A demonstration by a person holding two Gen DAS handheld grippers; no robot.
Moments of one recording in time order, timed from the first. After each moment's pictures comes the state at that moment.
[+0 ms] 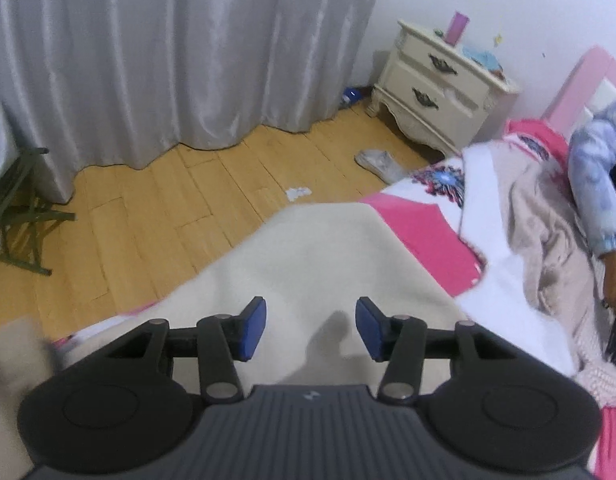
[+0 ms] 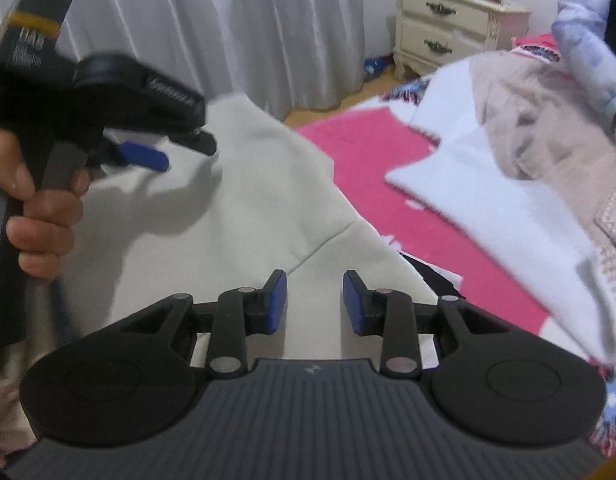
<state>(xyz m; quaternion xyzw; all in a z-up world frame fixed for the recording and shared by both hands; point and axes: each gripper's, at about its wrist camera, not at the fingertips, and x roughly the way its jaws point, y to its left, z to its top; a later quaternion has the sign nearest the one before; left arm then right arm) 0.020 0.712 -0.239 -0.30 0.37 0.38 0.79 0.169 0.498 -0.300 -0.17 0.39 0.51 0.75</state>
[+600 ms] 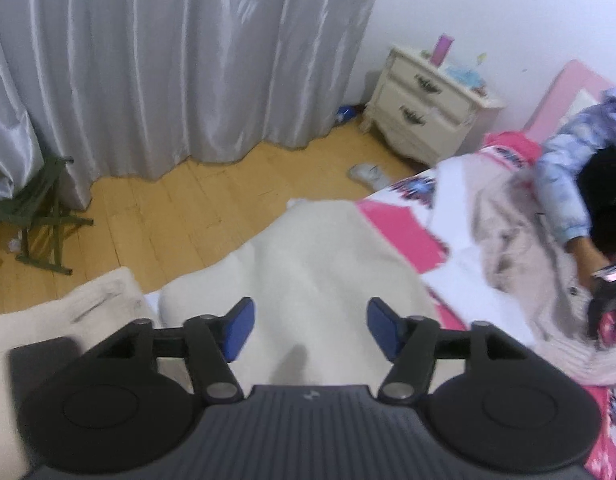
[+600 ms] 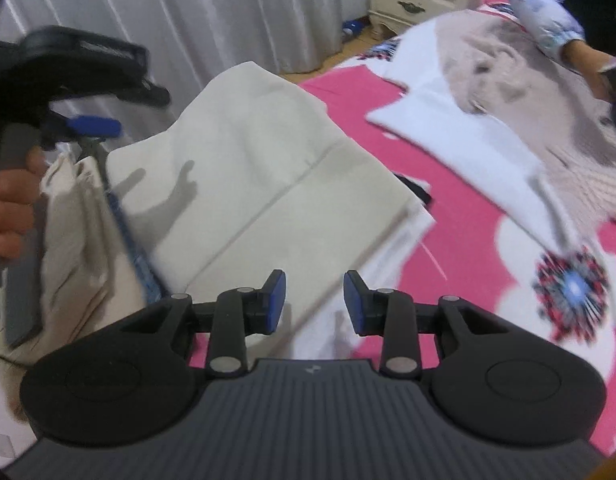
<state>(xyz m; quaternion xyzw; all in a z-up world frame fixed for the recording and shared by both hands) -0.053 0.644 -0.144 -0.29 0.34 0.37 0.82 0.121 0.421 -0.250 -0.18 0.46 0.46 0.74</state>
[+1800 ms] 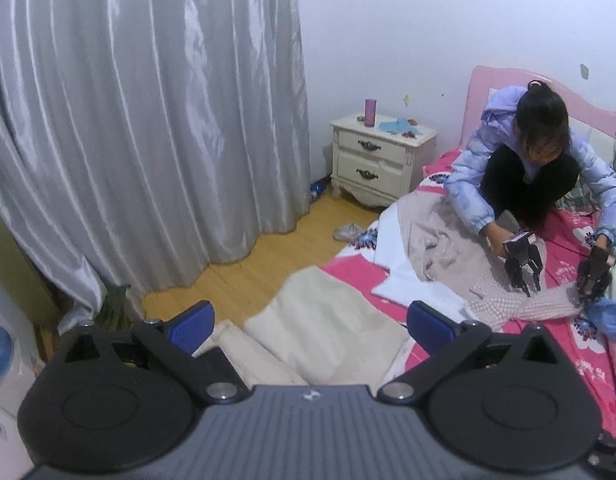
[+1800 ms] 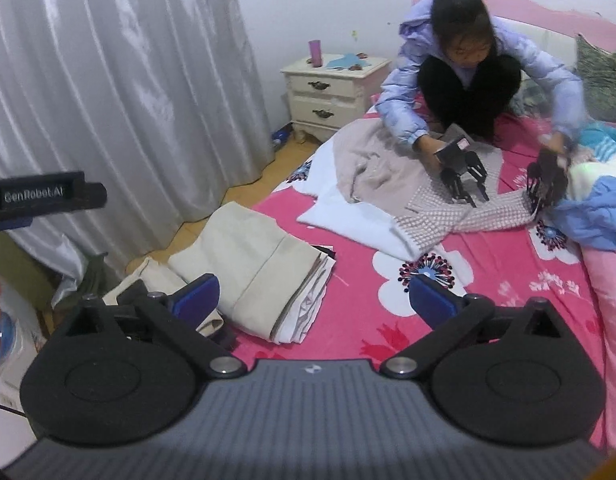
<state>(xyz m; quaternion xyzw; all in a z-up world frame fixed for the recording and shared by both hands) -0.176 0.441 0.111 -0.10 0.32 0.36 0.87 0.010 0.216 -0.017 -0.07 0.36 0.37 0.85</state>
